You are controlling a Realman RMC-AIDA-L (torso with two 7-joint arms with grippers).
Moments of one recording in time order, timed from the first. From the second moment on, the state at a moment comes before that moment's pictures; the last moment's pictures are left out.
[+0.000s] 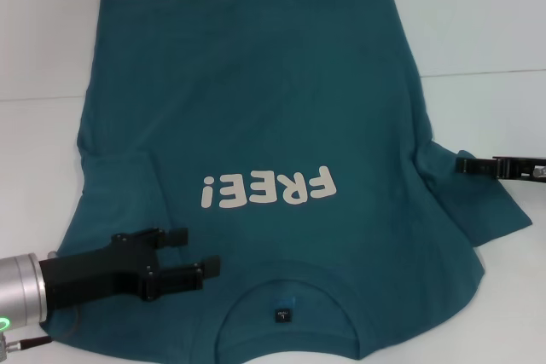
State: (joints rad) left arm -0.48 -2.16 0.61 0.67 2.09 1.50 -1.50; right arm 0.57 2.03 -0.68 -0.65 -2.27 -0.87 2.07
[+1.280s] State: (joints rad) left arm -0.49 -2.16 0.61 0.67 2.09 1.50 -1.51; right arm 0.57 2.04 -0.70 -0.65 -2.26 -0.91 2.06
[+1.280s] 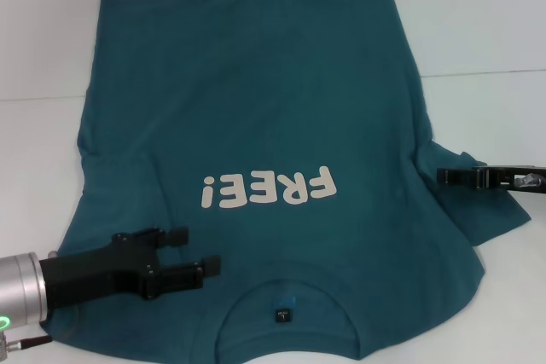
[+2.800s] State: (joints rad) left arm -0.49 -2.16 0.61 0.67 2.09 1.50 -1.53; right arm 0.50 2.03 -0.59 -0.70 -2.25 -0.93 2.07
